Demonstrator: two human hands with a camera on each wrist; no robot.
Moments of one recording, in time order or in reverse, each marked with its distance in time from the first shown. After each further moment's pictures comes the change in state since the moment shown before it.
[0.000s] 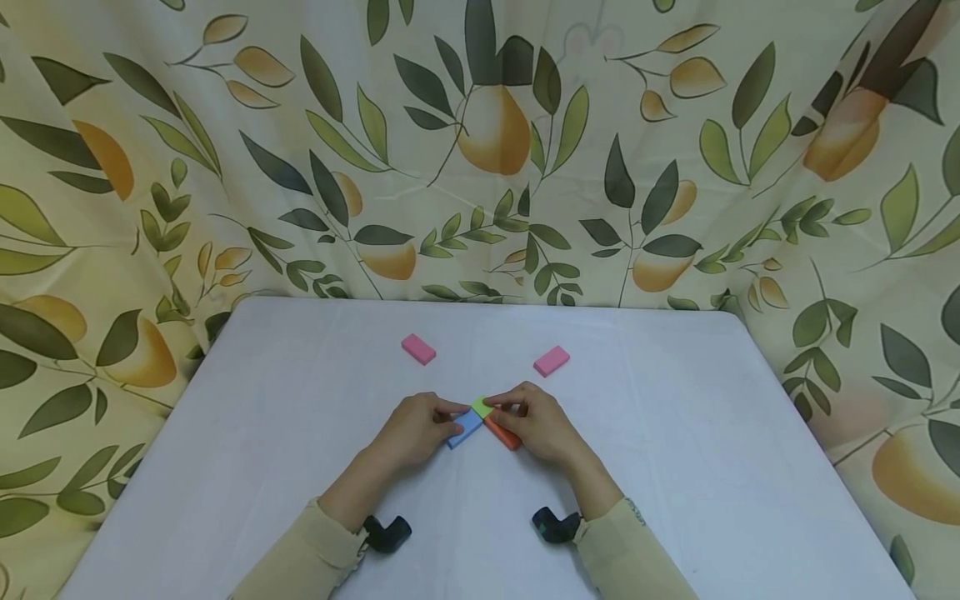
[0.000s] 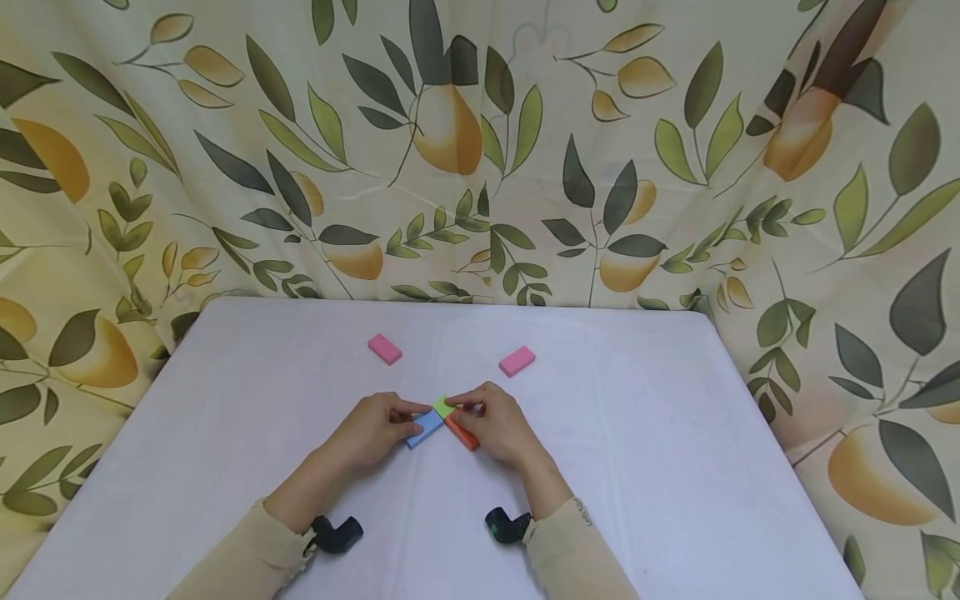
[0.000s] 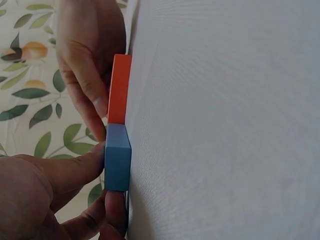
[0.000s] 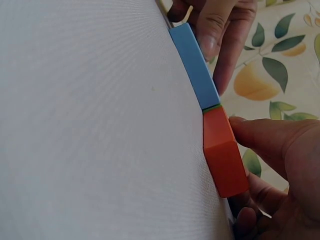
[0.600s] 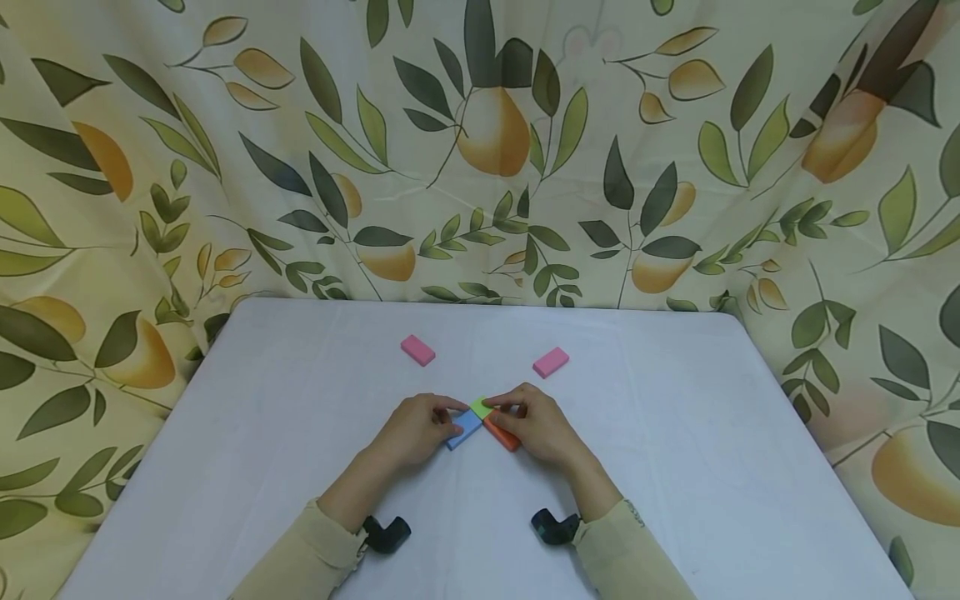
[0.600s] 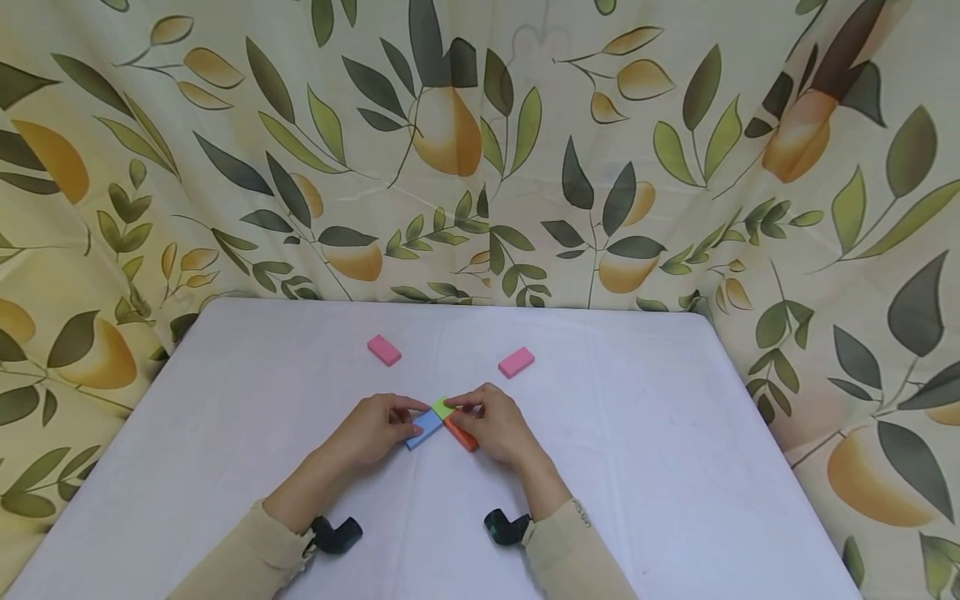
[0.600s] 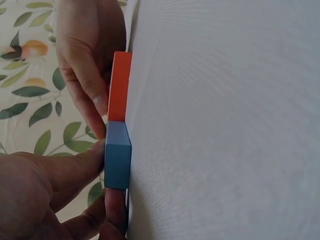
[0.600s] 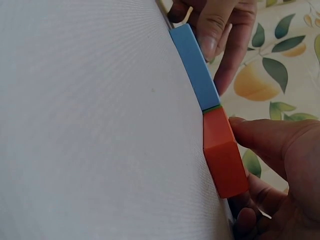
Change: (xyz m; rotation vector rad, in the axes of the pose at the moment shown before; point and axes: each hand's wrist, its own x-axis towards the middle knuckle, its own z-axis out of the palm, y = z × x) left_hand 0.001 0.000 -0.002 -0.033 -0.005 0.008; right_hand 0.000 -0.001 0.000 0.022 0.009 0.012
